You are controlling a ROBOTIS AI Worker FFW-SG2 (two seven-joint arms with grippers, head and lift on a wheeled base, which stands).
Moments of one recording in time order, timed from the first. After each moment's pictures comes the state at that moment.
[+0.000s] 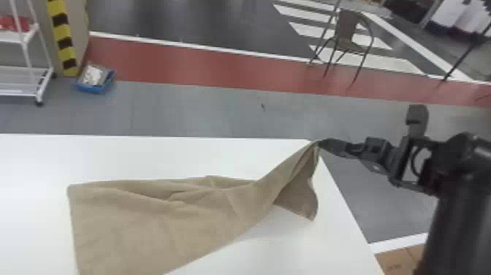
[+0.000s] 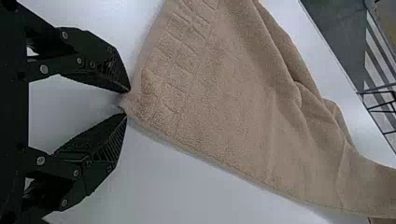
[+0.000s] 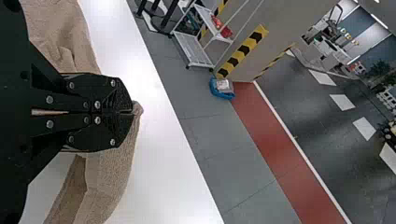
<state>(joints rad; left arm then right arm) 0.50 0.25 -0.23 -1.83 -0.47 0.40 -0.42 -0.31 -0.29 -0.62 -1.83 -0.08 1.57 0.80</state>
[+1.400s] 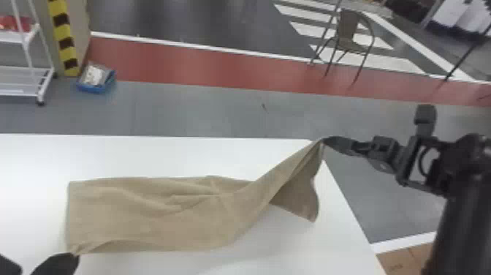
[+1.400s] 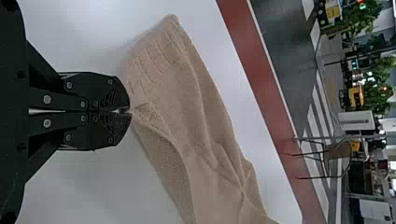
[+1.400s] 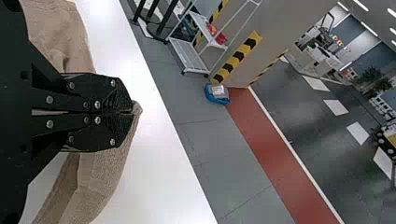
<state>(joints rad) 0.54 0.25 -0.05 -2.06 -0.18 0.45 -0.44 -0.32 -0.31 -0.64 -1.80 -0.08 1.55 0.84</state>
